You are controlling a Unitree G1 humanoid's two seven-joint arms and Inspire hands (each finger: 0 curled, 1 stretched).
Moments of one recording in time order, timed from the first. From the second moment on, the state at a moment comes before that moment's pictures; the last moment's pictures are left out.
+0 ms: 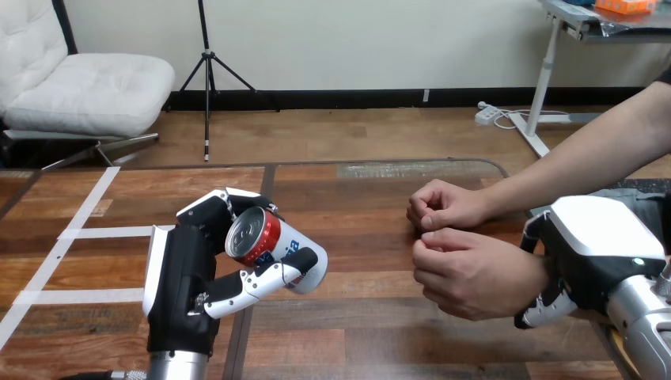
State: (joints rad) left arm 0.11 0.02 0.01 0.25 0.00 -0.72 -0.06; right arm 0.03 -0.64 0.14 -0.29 -0.92 0.30 0.35
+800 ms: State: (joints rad) left arm 0.10 0.02 0.01 0.26 0.01 -0.72 -0.05; right arm 0.03 -0.64 0.13 -0.37 -0.94 0.28 0.36
